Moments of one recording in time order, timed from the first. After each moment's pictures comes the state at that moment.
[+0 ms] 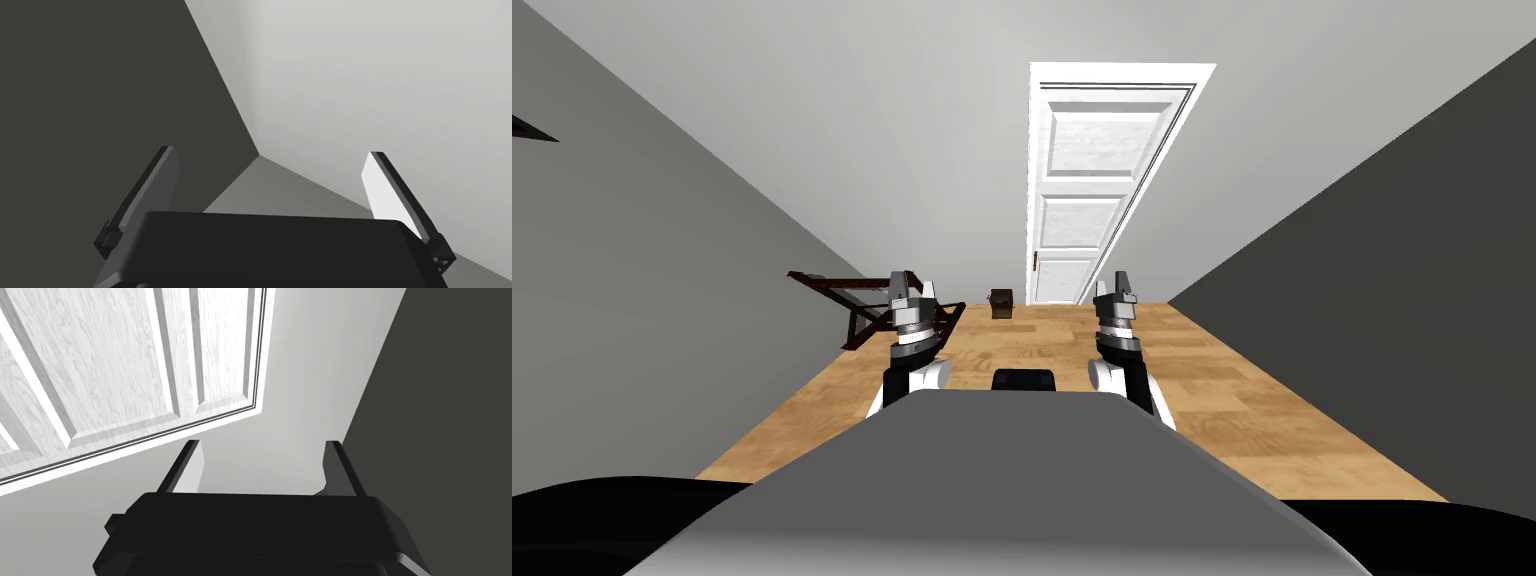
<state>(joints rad) 0.53 0.01 0.03 -2.33 0.11 -0.38 -0.11</state>
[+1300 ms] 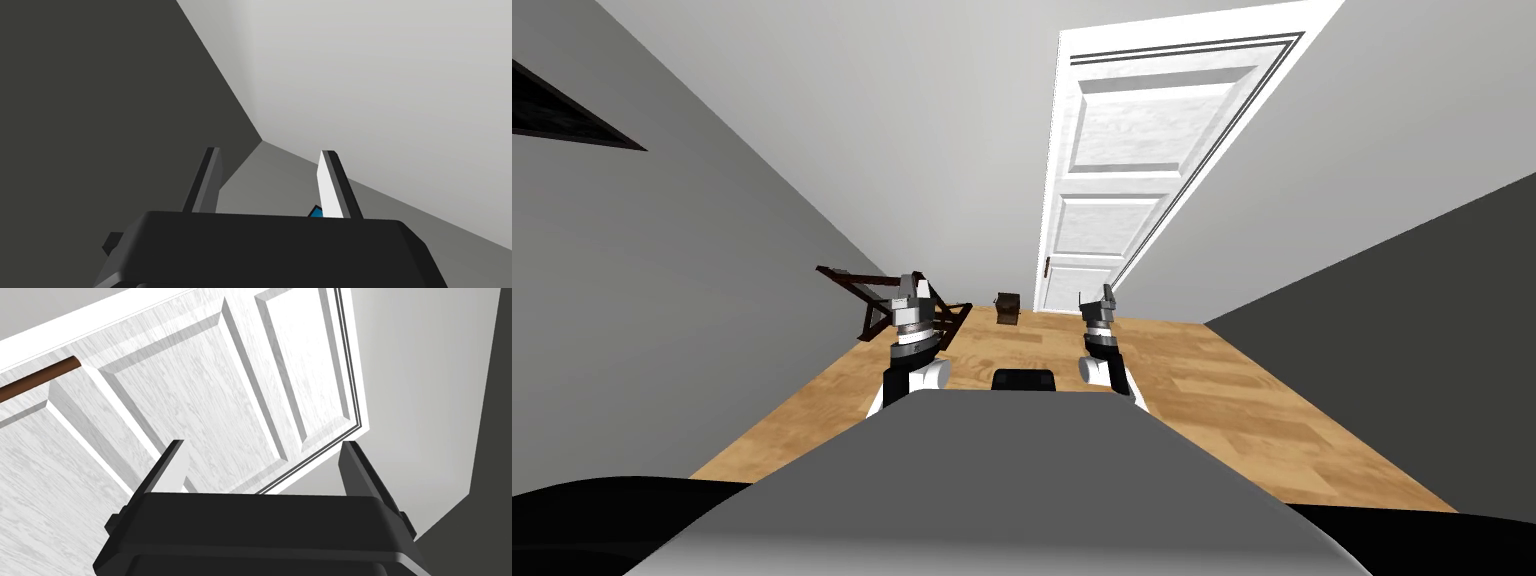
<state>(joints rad) 0.44 -0.06 0.04 -2.04 -0.08 -0.47 -0.31</state>
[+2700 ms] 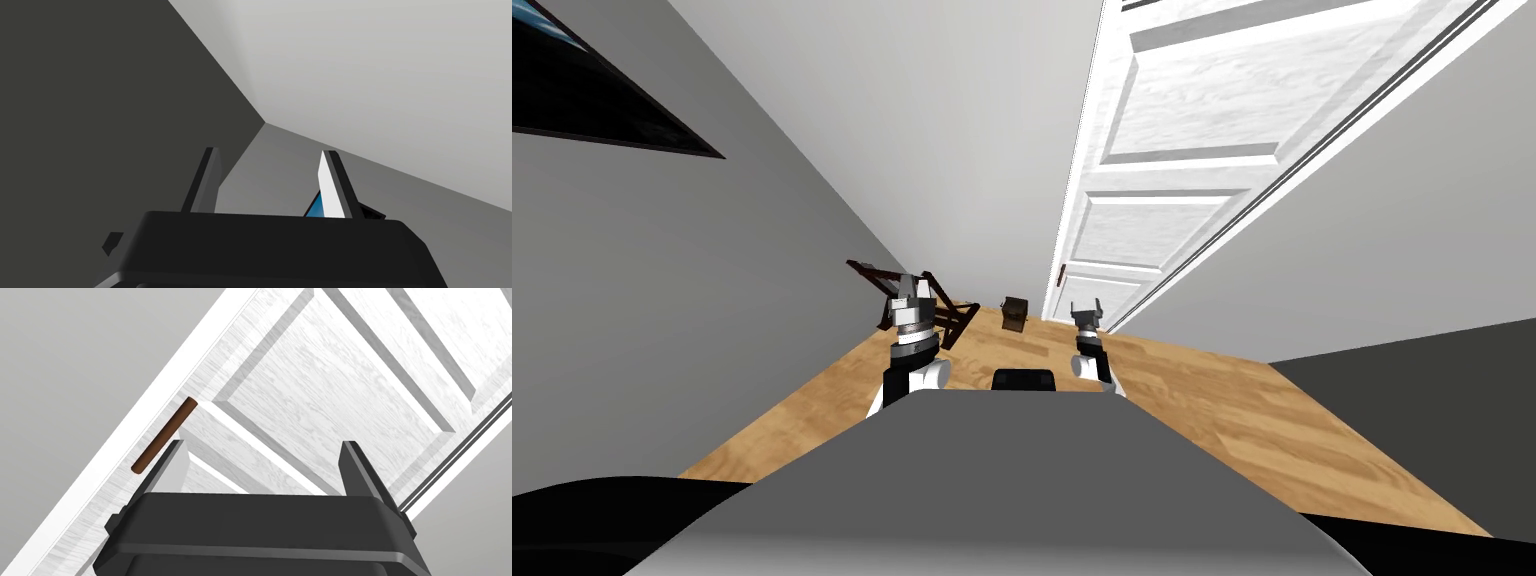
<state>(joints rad) 0.30 -0.10 0.06 -1.66 -0.31 -0.59 -0.56</state>
